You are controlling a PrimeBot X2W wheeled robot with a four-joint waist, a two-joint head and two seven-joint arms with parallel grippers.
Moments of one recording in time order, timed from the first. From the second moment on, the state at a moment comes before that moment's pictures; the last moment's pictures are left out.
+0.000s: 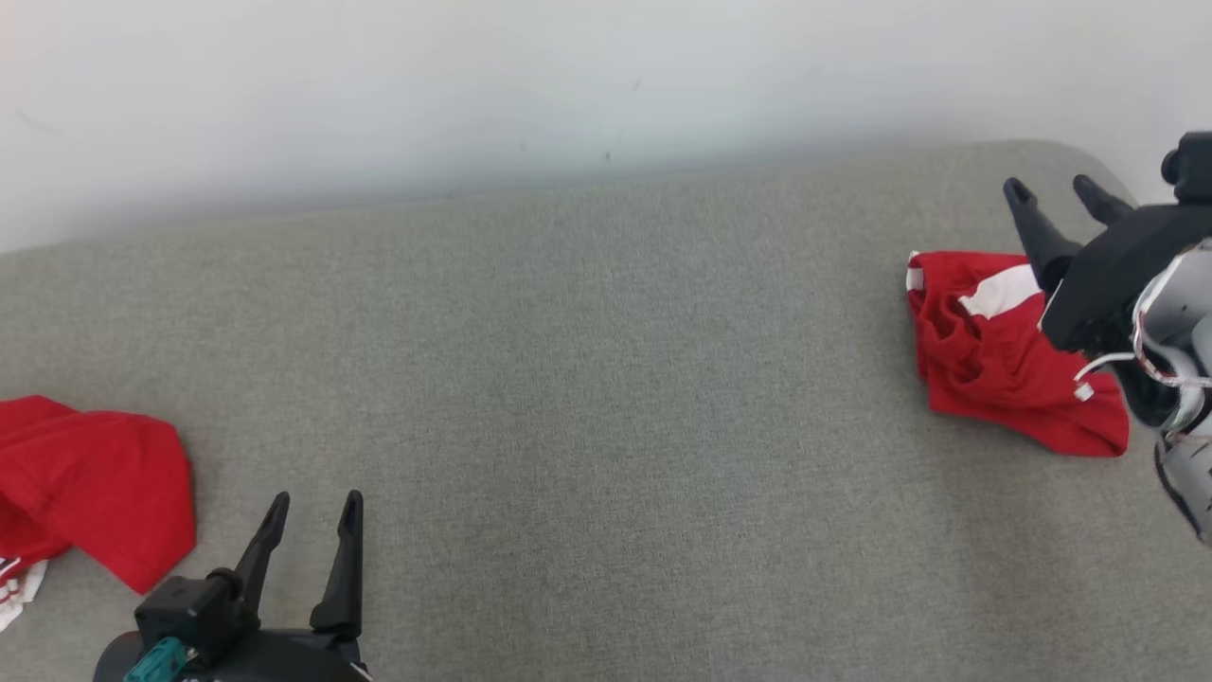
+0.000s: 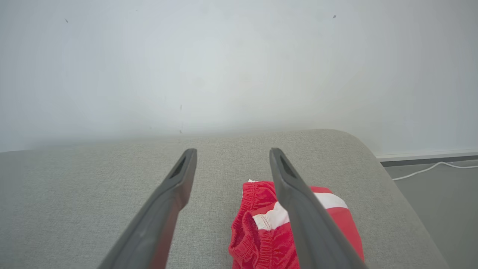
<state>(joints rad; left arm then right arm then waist) -0.12 0.25 -0.36 0.24 -0.41 0.06 -0.25 -0.81 -0.48 0.47 0.64 0.83 0.00 0.15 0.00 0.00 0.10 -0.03</state>
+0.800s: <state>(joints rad) 0.01 0.28 -0.27 0.18 -0.41 0.11 -0.25 -0.33 -0.47 0.45 0.22 0.79 -0.10 -0.15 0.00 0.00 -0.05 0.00</state>
